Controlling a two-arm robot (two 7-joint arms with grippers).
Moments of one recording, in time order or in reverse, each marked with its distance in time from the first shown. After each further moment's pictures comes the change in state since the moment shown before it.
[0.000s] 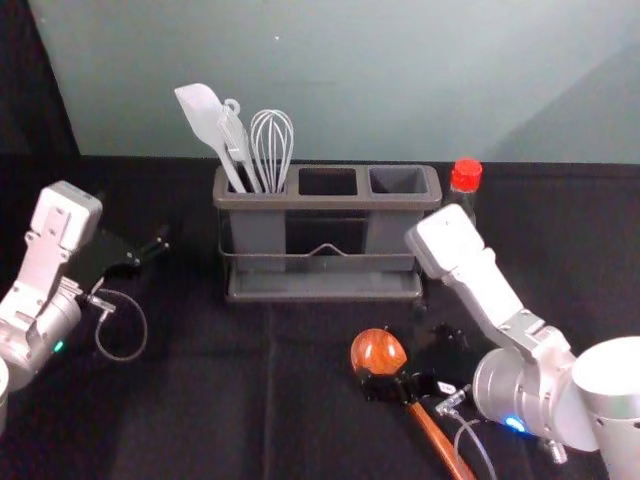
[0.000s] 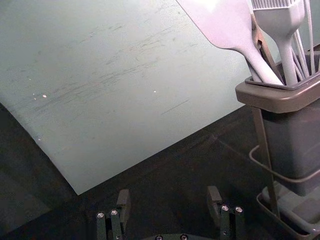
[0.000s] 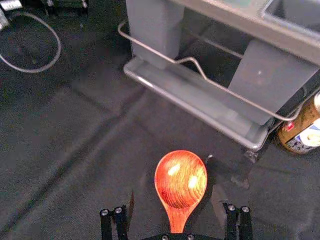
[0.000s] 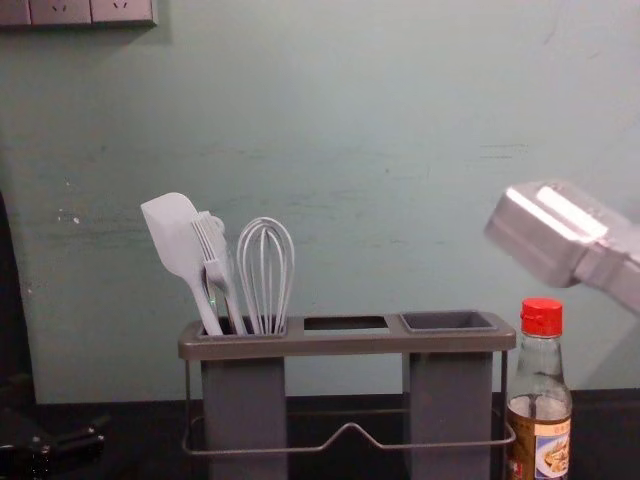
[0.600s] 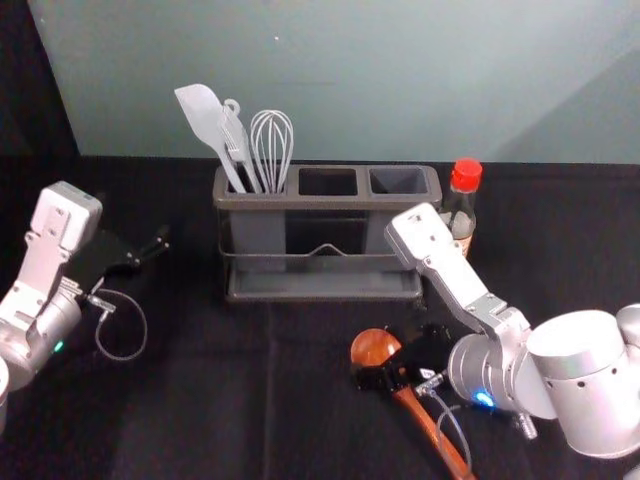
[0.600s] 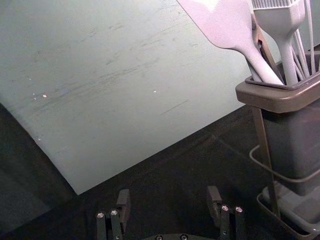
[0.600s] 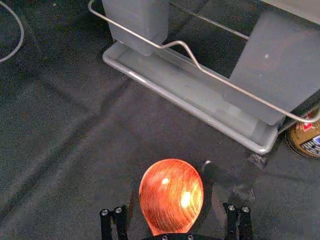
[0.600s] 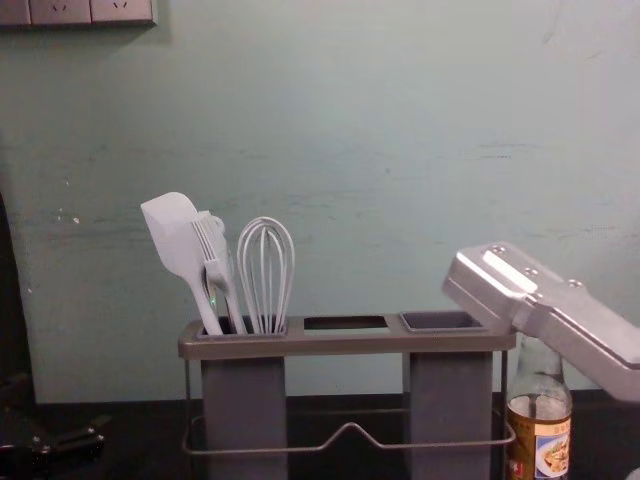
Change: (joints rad) left arm 0.000 0.000 0.000 0.000 0.000 0.000 0.000; right arm 0.104 -0.083 -0.031 0.188 -0.044 0.020 0.038
